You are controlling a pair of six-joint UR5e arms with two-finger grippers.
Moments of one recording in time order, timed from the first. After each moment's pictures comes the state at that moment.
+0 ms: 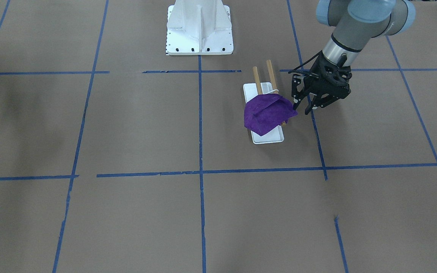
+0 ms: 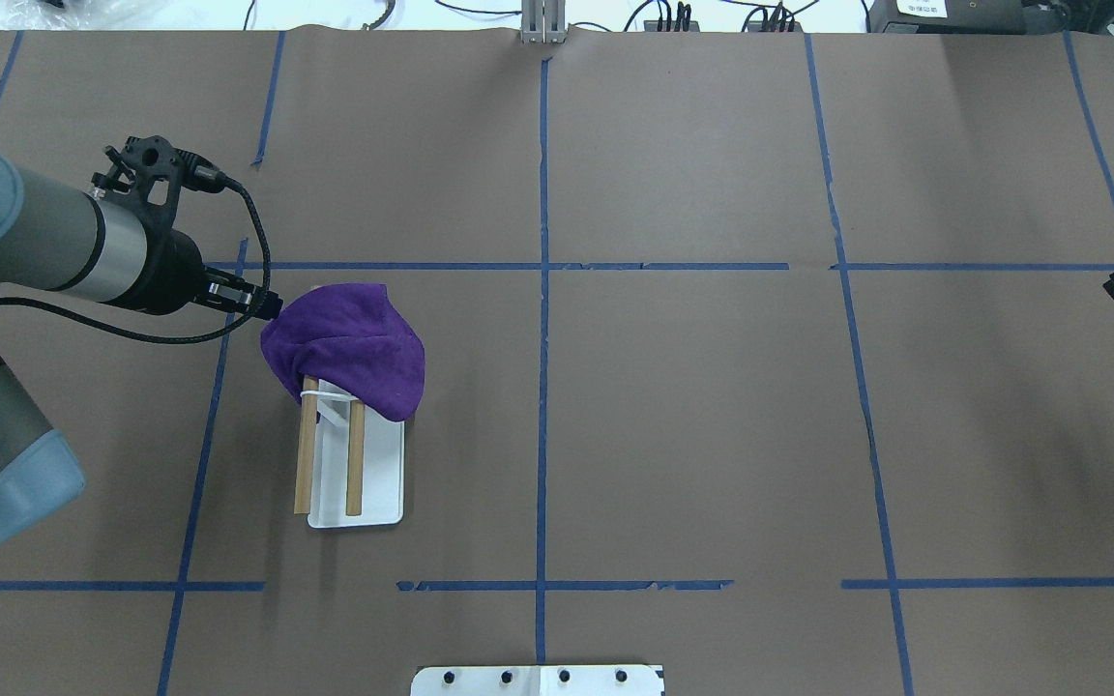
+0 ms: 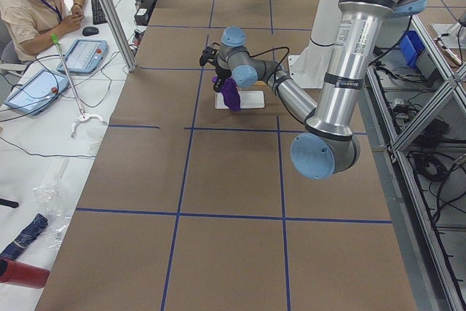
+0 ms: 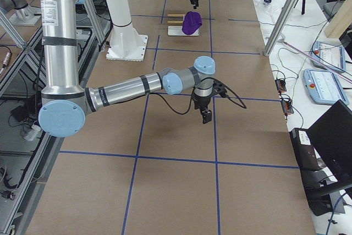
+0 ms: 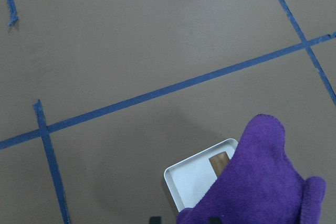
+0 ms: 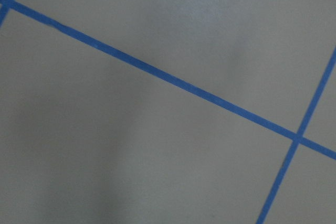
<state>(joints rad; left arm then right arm) -0.78 -1.81 -1.97 -1.90 -2.00 -0.78 1.24 -1.59 1.84 -1.52 2.16 0.04</state>
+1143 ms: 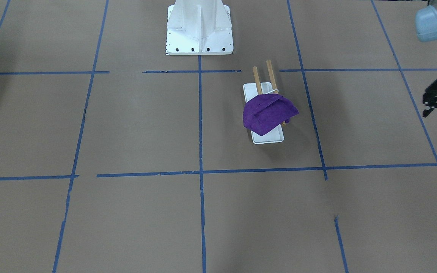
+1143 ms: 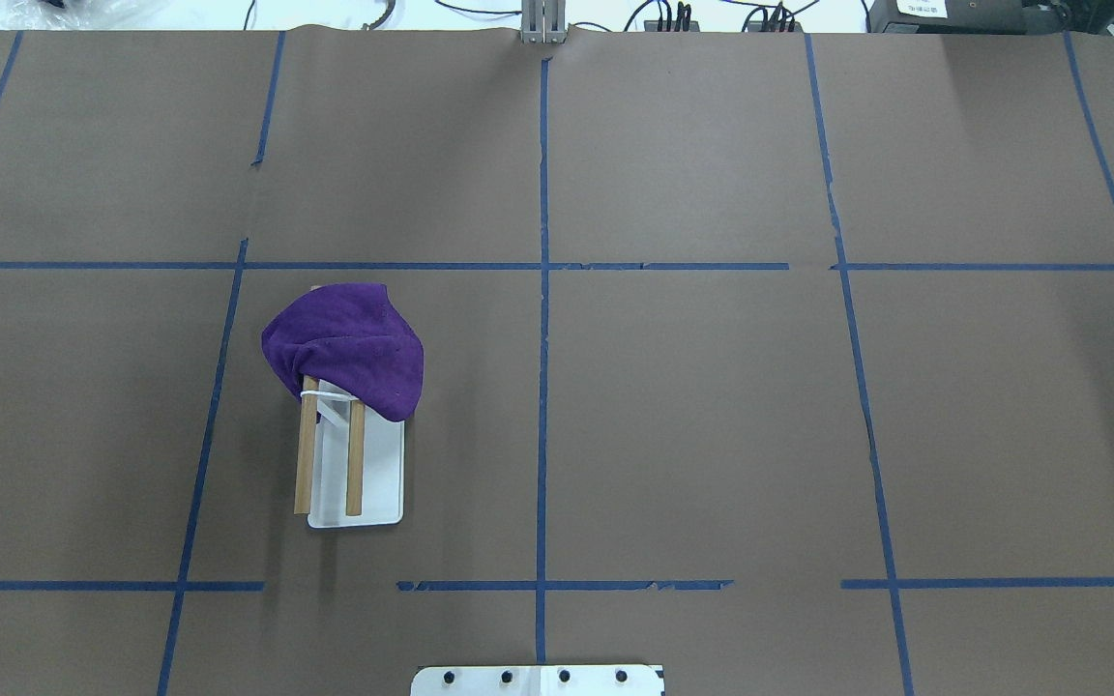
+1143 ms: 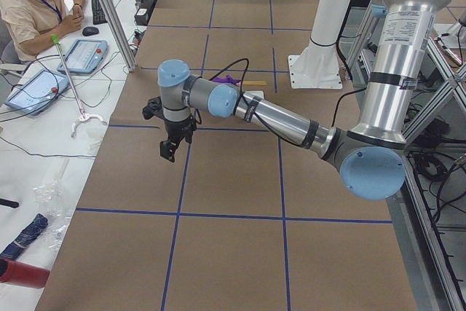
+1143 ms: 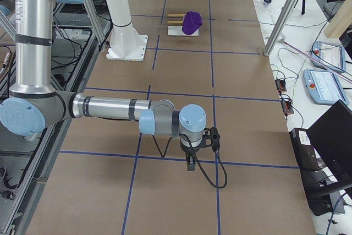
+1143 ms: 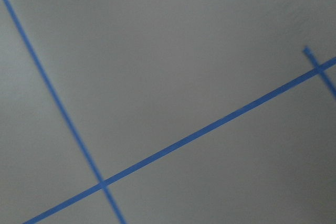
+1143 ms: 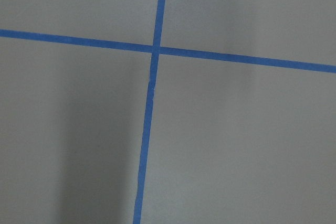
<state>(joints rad) -1.46 -1.71 -1.75 -1.44 -2.23 0.21 1.60 -1.67 1.67 -1.55 2.32 -0.10</state>
